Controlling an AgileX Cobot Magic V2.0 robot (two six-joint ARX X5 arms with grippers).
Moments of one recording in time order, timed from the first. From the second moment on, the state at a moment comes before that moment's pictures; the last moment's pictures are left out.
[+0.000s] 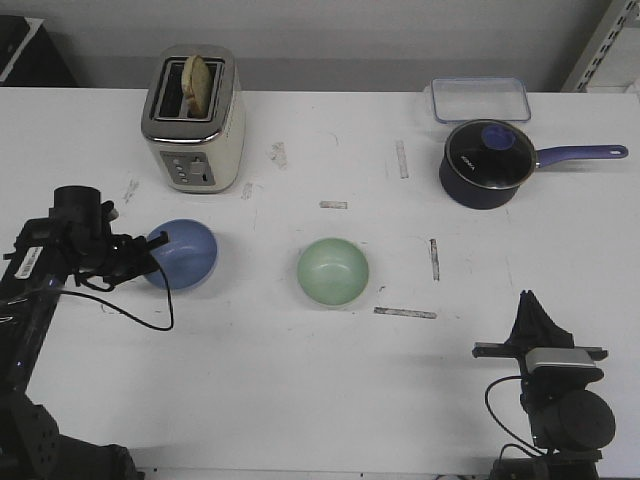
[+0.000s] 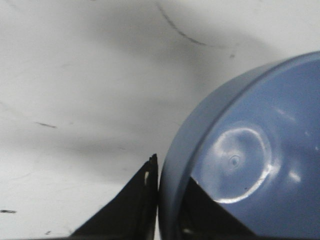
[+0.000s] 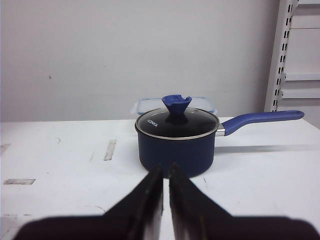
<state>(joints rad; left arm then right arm) 0.11 1.55 1.32 -0.87 0.29 -0.24 0.03 0.23 0.32 -0.06 0.03 0.04</state>
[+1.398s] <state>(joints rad) -0.57 1.81 1.52 -0.61 0.24 -0.51 0.03 0.23 0.32 -0.06 0.03 0.04</state>
